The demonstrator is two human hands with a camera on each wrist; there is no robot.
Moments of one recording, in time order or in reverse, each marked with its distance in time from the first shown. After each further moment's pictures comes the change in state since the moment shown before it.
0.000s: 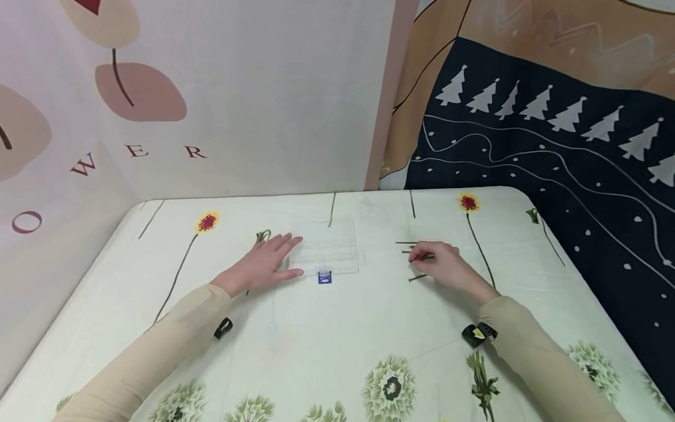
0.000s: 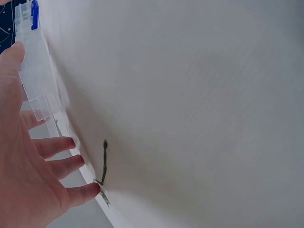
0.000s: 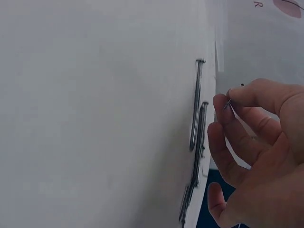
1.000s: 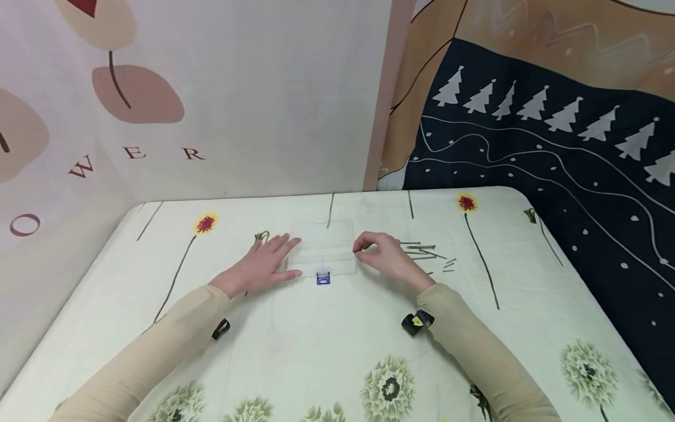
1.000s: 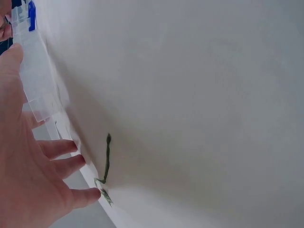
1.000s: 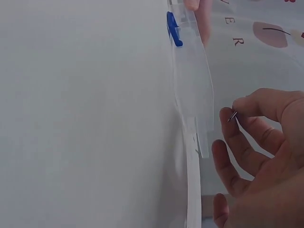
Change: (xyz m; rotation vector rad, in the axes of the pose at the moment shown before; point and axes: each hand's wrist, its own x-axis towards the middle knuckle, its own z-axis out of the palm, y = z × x) left_hand 0.000 0.001 -0.001 0.015 -0.032 -0.022; right_hand 0.059 -0.058 0.056 0.142 0.019 -0.043
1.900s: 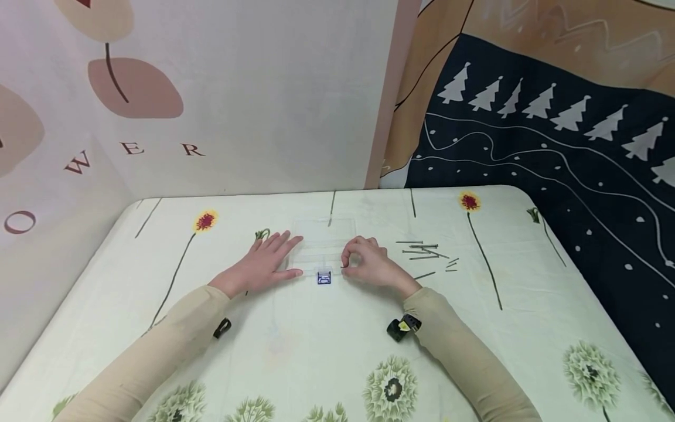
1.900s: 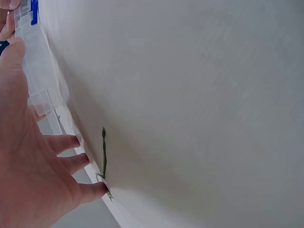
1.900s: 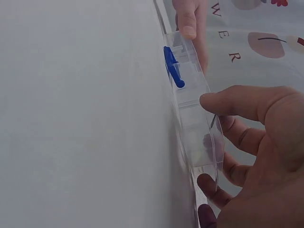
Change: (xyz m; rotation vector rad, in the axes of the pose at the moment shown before) left_hand -0.001 -0.003 0.001 -0.051 -0.001 0.010; right_hand 0.006 -0.007 0.028 -0.115 -0.119 -0.038
